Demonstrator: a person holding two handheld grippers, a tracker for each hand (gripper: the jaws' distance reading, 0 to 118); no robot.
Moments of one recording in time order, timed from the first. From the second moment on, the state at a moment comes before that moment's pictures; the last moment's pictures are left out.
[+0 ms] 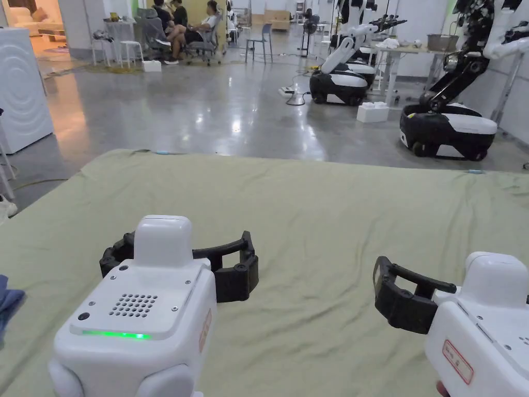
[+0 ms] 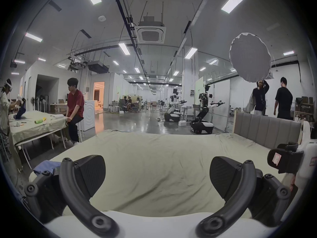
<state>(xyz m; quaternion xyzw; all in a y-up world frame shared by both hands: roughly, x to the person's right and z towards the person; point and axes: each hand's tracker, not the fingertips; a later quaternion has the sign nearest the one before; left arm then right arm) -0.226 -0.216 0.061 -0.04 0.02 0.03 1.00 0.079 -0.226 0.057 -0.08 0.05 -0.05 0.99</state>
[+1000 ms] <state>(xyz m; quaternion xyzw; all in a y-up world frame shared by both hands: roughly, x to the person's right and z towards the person) -0.227 -0.223 0.049 -0.06 0.01 0.04 1.00 0.076 -0.226 0.055 -0.06 0.12 -0.09 0.99</state>
